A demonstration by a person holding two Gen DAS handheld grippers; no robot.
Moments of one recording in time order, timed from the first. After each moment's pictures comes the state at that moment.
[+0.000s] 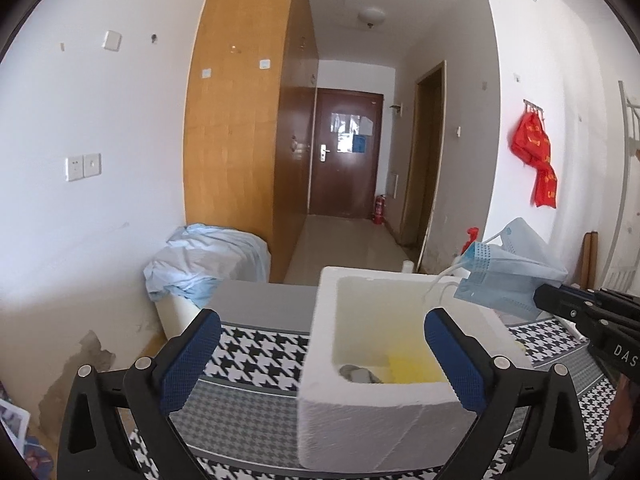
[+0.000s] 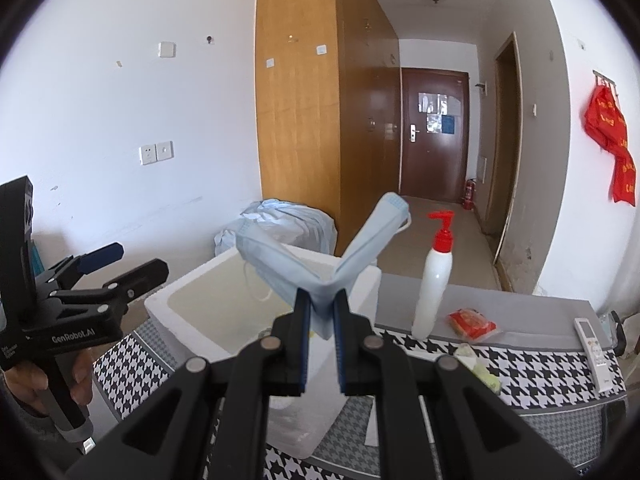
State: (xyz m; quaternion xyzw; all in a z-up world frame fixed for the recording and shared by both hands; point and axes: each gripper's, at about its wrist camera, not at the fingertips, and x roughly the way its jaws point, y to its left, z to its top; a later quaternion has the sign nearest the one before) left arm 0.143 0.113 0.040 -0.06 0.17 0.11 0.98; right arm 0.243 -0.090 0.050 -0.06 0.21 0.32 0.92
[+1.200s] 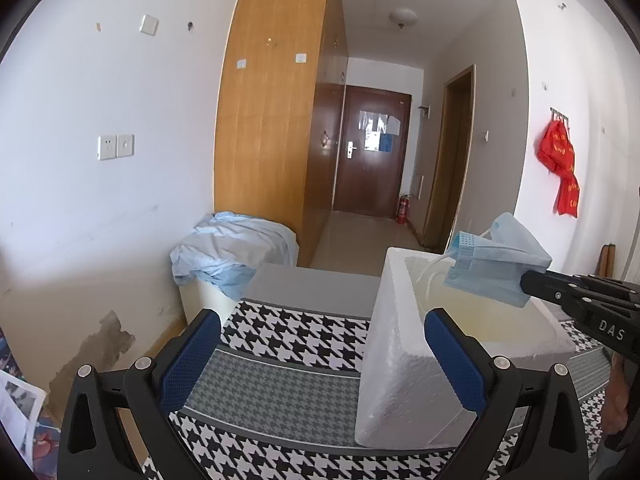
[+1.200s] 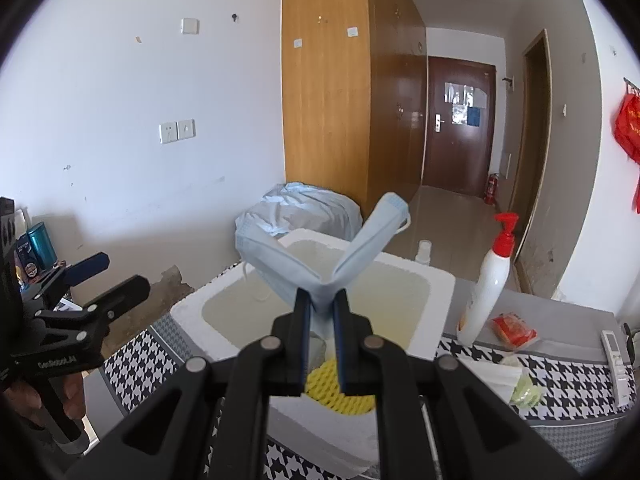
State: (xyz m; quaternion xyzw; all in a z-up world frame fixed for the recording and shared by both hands) left arm 0.116 0.155 0.023 -0.08 0.17 0.14 0.97; right arm 0.249 -0.030 0.042 -0.09 0.23 0.35 0.90
